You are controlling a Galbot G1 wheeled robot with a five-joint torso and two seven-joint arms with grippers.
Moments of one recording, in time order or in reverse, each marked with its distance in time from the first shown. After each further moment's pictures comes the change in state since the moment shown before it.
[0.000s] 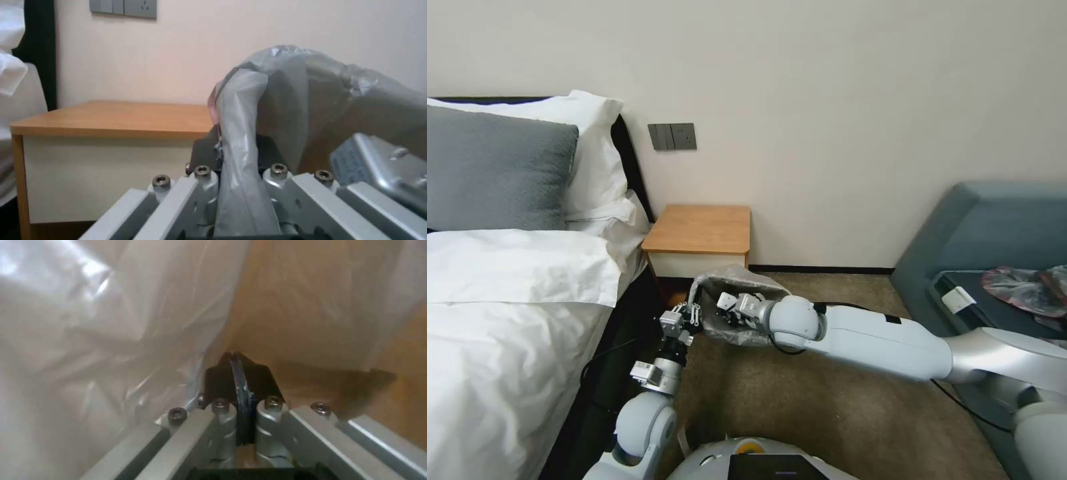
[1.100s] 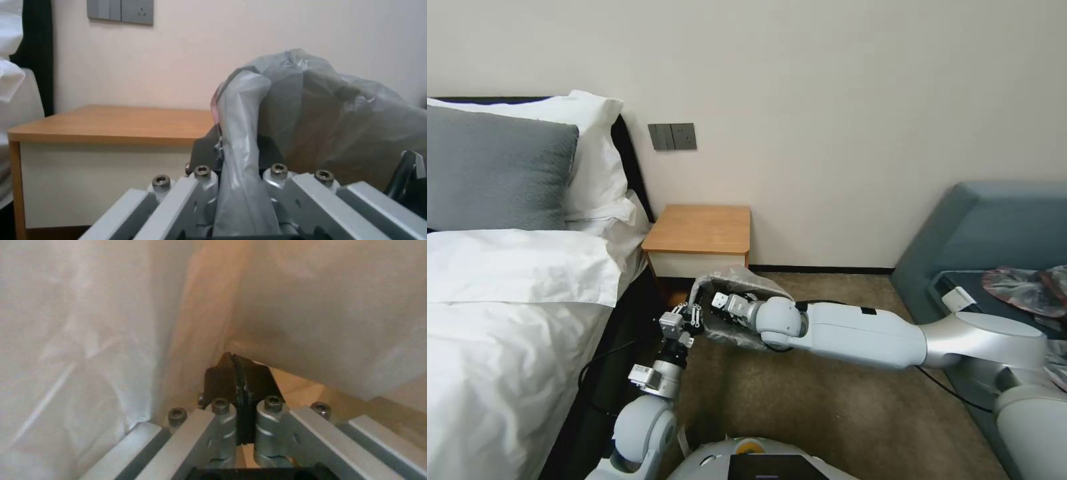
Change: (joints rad) left arm 0.024 -0.013 -0.001 -0.031 0.010 -0.008 0.013; right arm 0.079 0.065 -0.122 -0.083 0.076 0.002 0.132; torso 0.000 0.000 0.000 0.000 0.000
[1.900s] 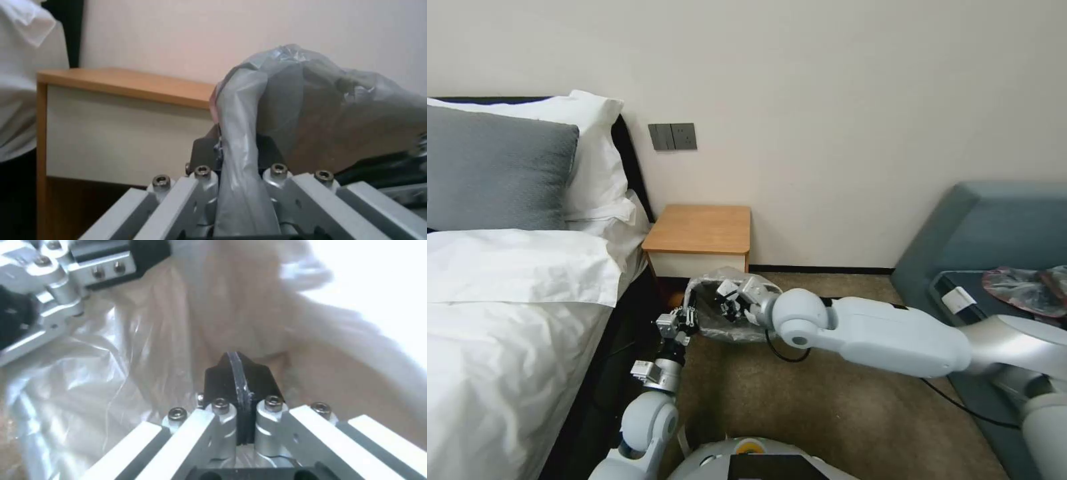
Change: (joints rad) left arm -0.041 -0.023 -0.017 0.117 -0.112 -0.001 -0.034; right arm -0.020 -0.126 0.180 0.239 0.452 0.000 0.212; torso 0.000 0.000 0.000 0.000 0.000
